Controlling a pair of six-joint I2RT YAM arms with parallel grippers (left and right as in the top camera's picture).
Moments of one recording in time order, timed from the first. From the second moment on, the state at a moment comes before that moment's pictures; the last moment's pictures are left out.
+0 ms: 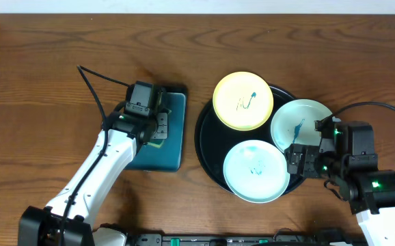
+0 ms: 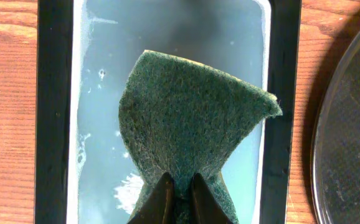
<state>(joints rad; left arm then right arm) -0.29 1.43 0.95 -0.66 -0.08 -0.25 0.10 0.90 0.82 -0.98 -0.15 0.22</state>
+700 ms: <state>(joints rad) -0.29 1.43 0.95 -0.66 -0.08 -0.25 0.10 0.90 0.82 -0.98 -0.15 0.22</state>
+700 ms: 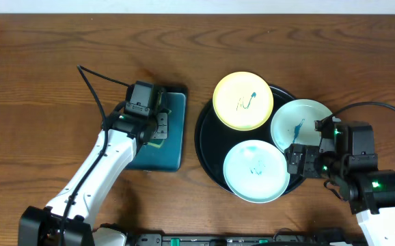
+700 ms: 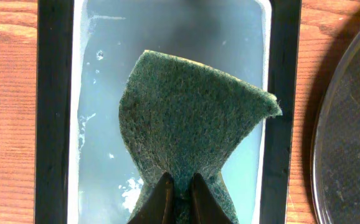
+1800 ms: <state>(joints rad) -0.29 1.41 0.95 -0.43 -0.08 -0.22 0.10 0.90 0.82 -0.98 -0.15 0.22</state>
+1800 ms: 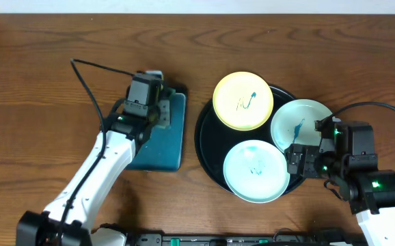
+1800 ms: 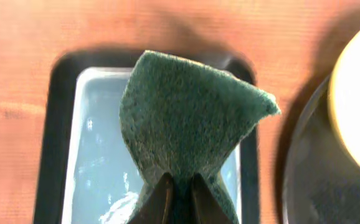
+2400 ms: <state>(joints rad) -0.29 1.07 0.95 -0.28 -0.08 -0.20 0.10 0.90 0.82 -0.99 -0.15 0.22</state>
